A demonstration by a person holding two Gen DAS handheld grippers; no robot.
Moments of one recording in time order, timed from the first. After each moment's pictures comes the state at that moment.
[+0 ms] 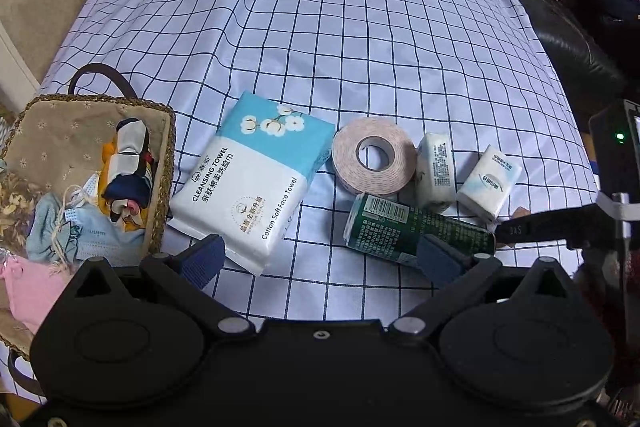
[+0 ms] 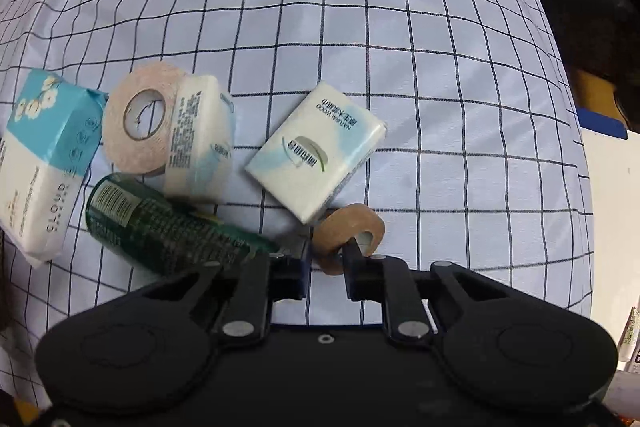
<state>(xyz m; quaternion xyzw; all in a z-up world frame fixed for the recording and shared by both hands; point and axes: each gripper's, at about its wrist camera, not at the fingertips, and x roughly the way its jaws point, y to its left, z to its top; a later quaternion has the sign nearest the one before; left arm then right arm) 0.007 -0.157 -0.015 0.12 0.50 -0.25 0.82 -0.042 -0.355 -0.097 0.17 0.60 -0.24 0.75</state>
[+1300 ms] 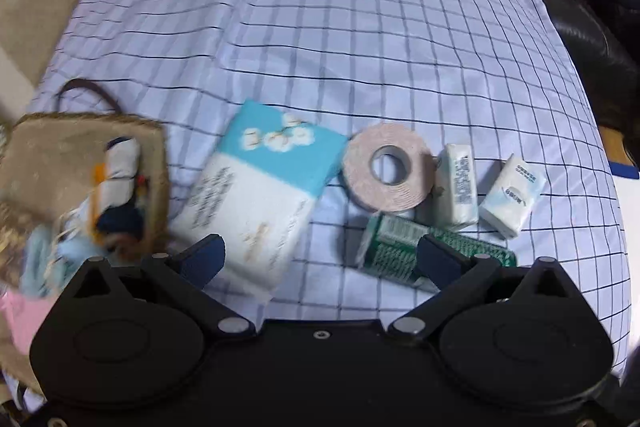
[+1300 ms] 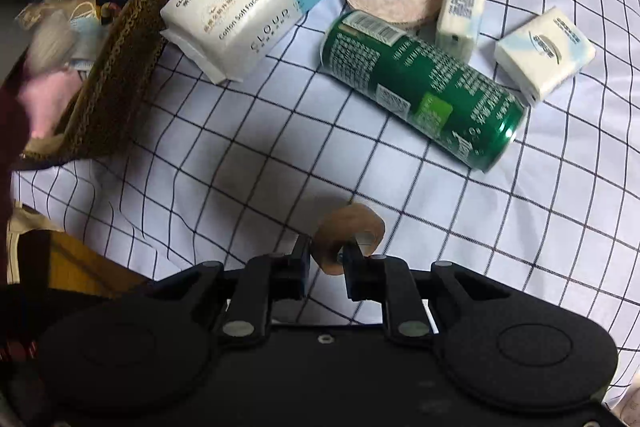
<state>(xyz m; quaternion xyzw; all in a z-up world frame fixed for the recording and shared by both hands) 0.038 -0.176 -0.027 0.14 0.52 -0.23 0.81 -0.076 -0.229 -0.088 0.16 0.64 -0.02 0.75</state>
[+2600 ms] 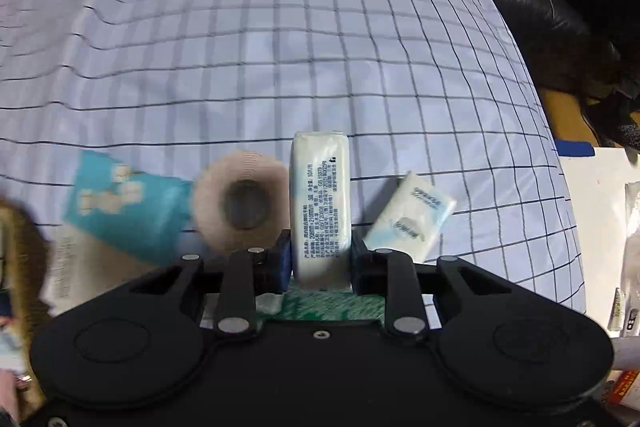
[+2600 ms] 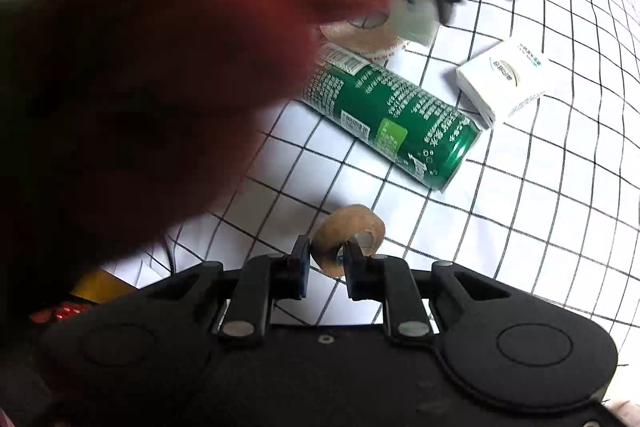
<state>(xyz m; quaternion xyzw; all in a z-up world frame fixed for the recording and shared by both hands) 0.042 -0.277 -0.042 0.15 0.55 -0.31 0.76 -0.097 -0.250 -0.058 0.14 0.61 -0.04 0.78</state>
